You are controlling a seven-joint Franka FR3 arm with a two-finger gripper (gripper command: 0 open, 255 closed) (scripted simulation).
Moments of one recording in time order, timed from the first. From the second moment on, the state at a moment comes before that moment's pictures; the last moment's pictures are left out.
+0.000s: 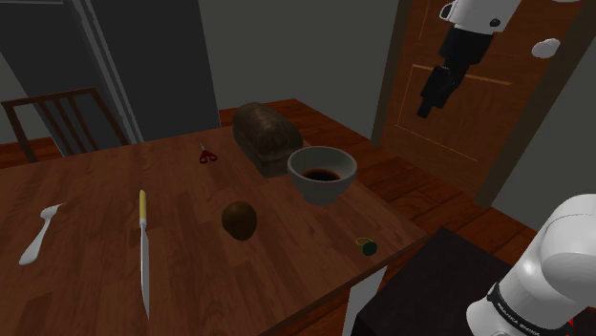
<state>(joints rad) 0.02 -0.83 0.01 -2.30 0.02 1.63 -0.05</state>
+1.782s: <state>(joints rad) 0.03 -0.84 0.74 -2.54 0.35 1.93 0.76</state>
